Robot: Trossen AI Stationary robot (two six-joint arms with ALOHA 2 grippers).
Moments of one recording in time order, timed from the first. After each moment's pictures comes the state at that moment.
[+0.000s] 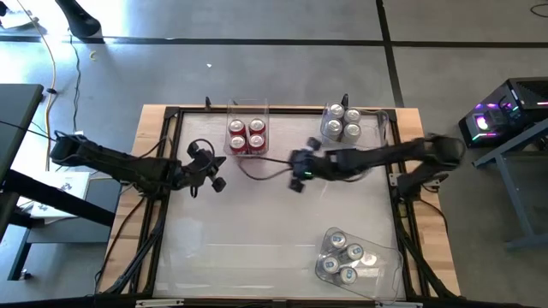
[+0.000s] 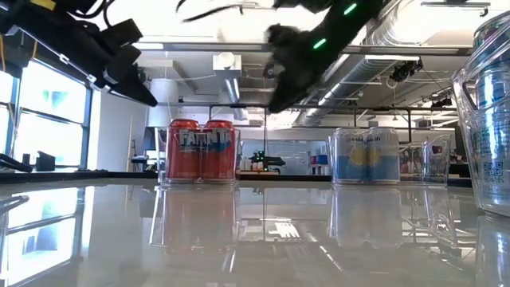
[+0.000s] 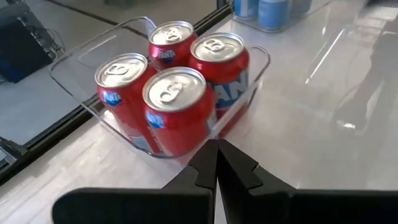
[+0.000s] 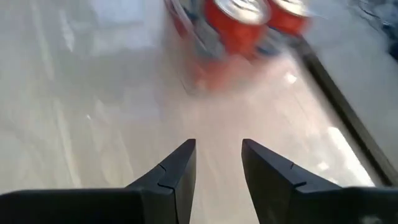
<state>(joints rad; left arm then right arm) -0.16 0.91 0.46 -0.25 -0.79 -0.37 0.00 1.64 1.15 -0.34 0.45 0.13</state>
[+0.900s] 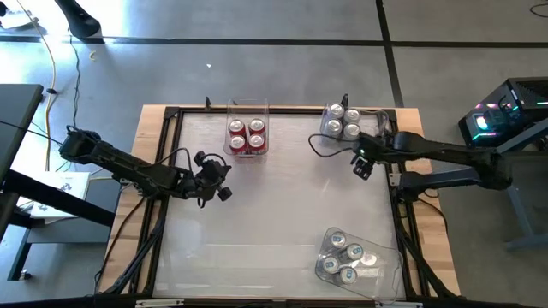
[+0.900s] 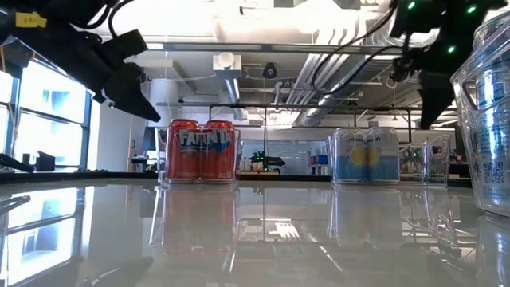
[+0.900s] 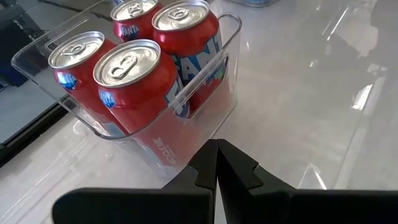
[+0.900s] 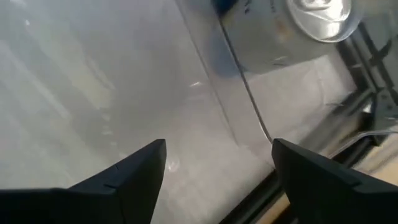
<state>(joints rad) -0.26 1.11 0.46 -0.18 -0.85 -0.44 -0.30 0.98 0.77 -1.10 0.38 0.24</state>
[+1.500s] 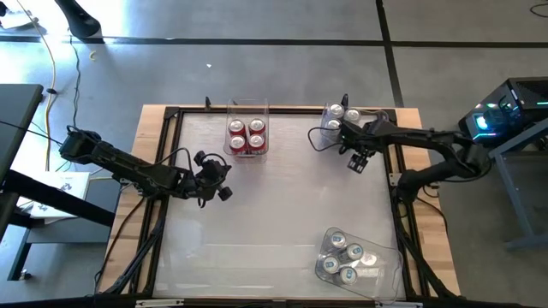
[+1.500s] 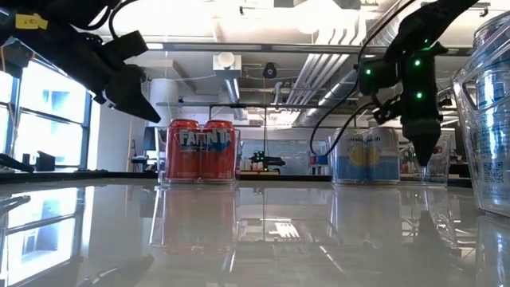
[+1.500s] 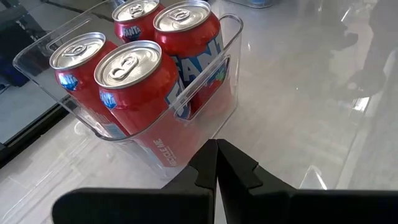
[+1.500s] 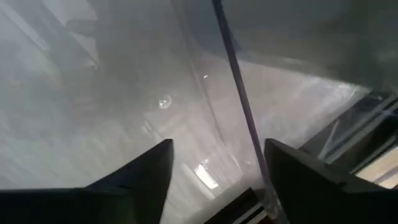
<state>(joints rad) -0.26 1.11 0.46 -0.17 -0.86 -0.44 -0.57 1.34 0.77 -0.97 0.31 0.00</state>
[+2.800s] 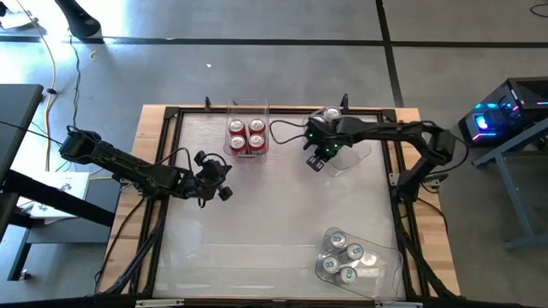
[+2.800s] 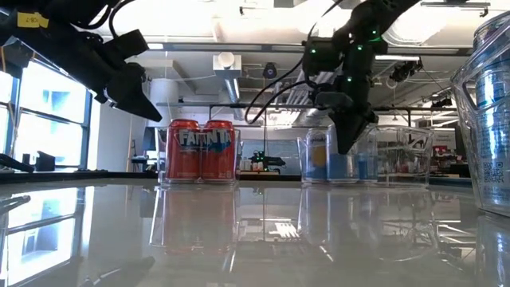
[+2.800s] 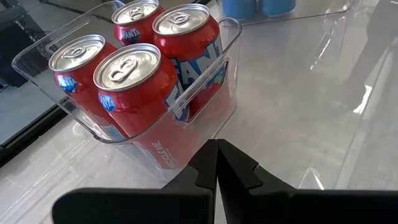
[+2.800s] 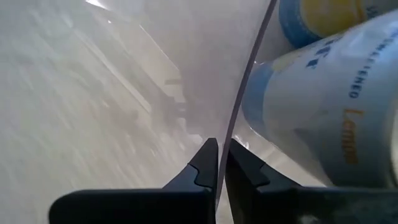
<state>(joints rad) -0.26 1.11 0.46 -0.16 -0.86 -0.44 -0.38 1.66 1.14 -0.82 0.03 0.32</state>
